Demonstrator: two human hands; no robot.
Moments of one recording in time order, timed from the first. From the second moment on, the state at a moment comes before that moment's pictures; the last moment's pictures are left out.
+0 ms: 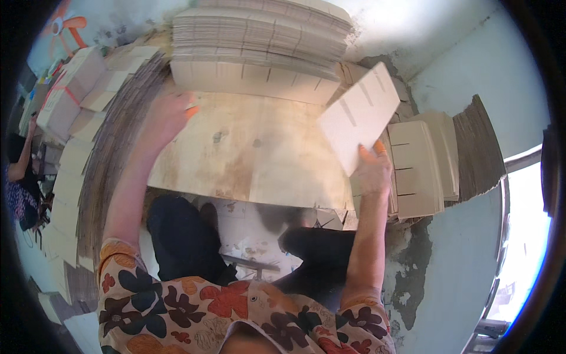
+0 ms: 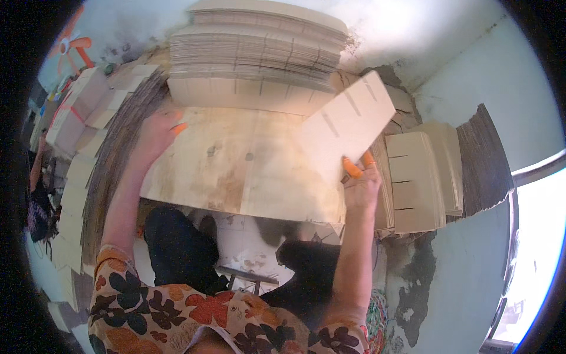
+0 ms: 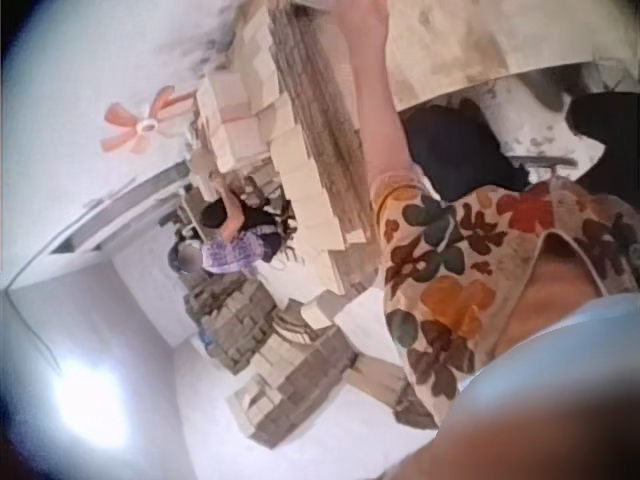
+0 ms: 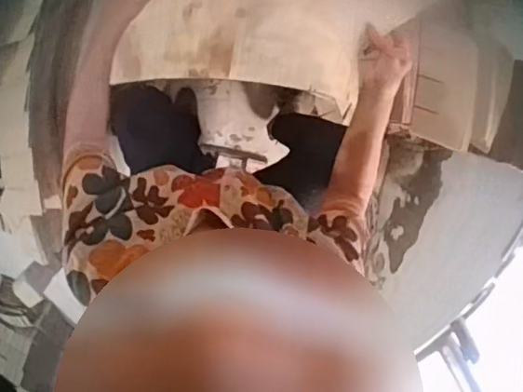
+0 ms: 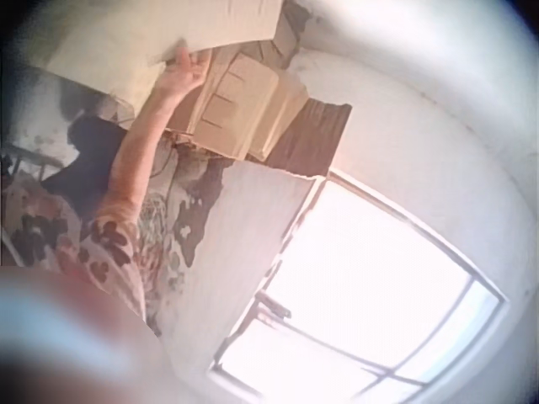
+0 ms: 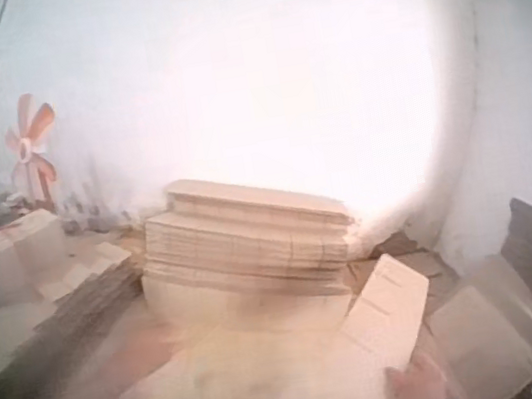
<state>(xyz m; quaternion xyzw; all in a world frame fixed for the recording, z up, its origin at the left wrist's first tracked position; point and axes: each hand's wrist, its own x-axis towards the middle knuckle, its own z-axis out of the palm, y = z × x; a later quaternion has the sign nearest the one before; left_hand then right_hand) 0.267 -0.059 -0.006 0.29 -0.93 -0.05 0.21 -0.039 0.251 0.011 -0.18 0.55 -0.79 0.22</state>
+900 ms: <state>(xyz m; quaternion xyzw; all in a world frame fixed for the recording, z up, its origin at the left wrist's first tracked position) -0.063 -0.097 -0.090 0.16 -0.96 0.00 0.23 -0.076 0.210 -0.026 -0.29 0.83 -0.45 -0.15</state>
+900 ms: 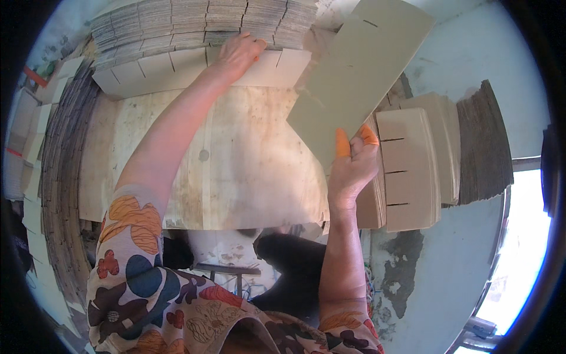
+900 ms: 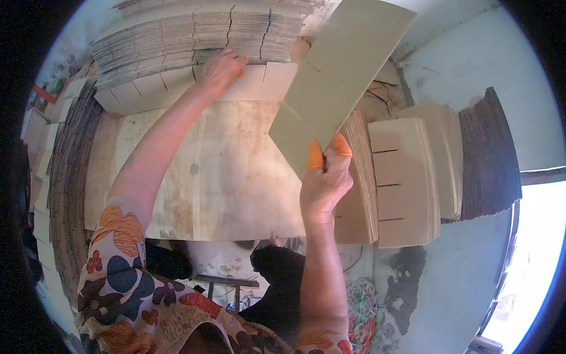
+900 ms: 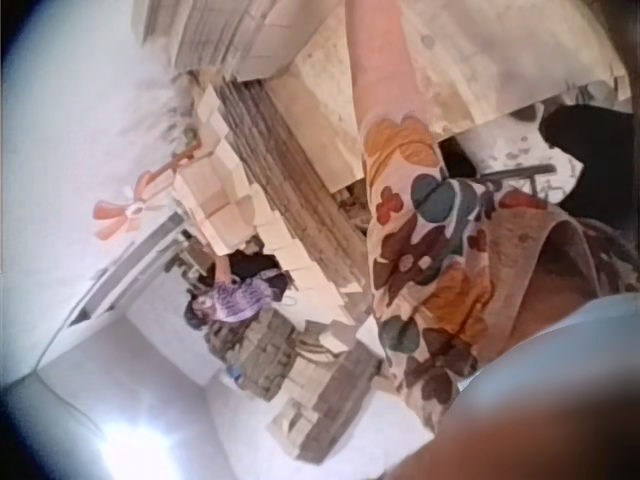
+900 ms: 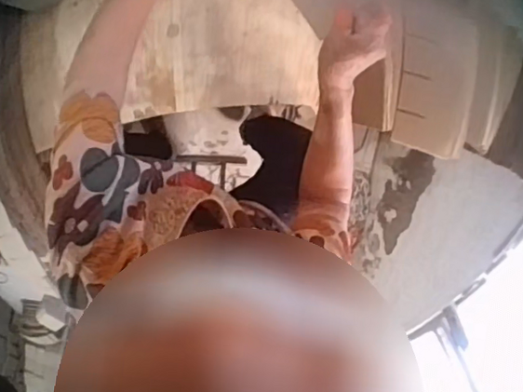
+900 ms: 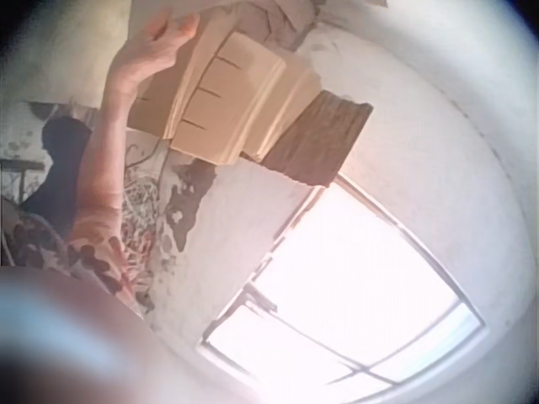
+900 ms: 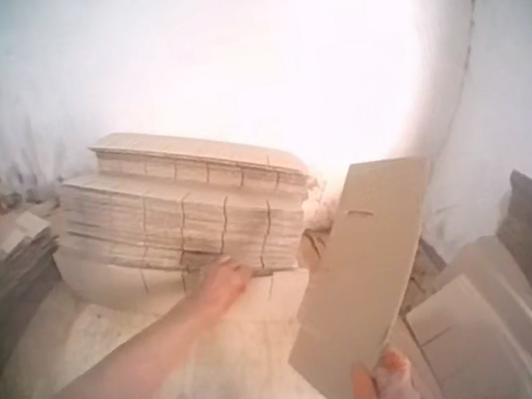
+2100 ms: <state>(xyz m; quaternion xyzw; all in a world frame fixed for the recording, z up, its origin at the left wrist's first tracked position) 0.025 0.036 -0.043 -0.12 -0.95 -0.02 0.28 -0.064 0.216 -0.033 -0.41 0.83 -0.33 -0.16</state>
